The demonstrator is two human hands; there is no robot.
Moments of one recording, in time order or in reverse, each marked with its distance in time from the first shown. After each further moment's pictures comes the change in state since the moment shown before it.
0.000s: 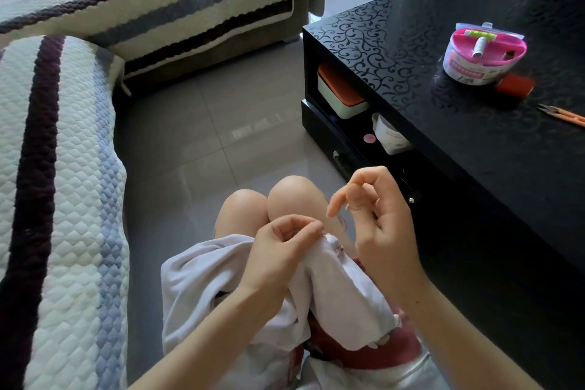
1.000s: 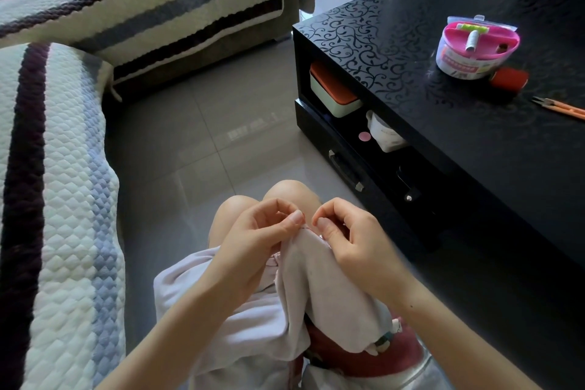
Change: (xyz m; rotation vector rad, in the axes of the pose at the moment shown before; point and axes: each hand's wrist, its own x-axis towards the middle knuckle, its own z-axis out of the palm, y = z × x) left_hand 0.020 0.027 -0.023 -0.047 -0.286 0.066; right_hand -0.004 0.017 0.003 -0.093 -0.256 0.257
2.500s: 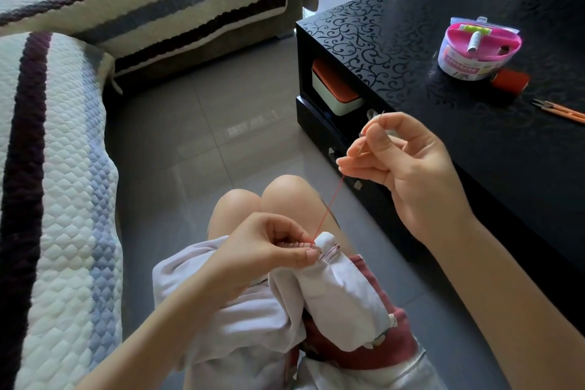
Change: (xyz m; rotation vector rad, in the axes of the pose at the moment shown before) left_hand -0.014 0.009 0.004 0.224 -0.085 -0.196; right_hand 0.035 -0.046 -0.054 0.640 0.149 0.021
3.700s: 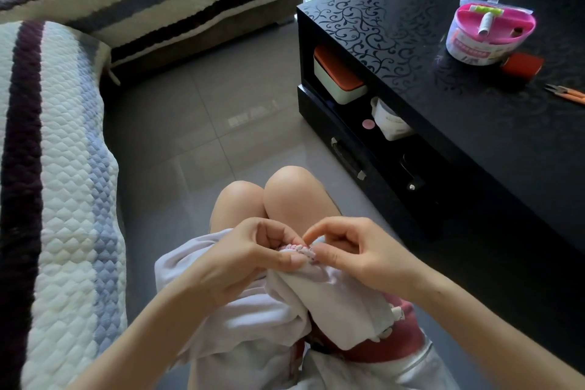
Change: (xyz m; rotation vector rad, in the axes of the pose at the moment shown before) left_hand -0.006 -0.011 -0.016 -0.203 -0.168 -0.142; right_hand -0.049 0.069 -0.006 -0.463 -0.513 0.262
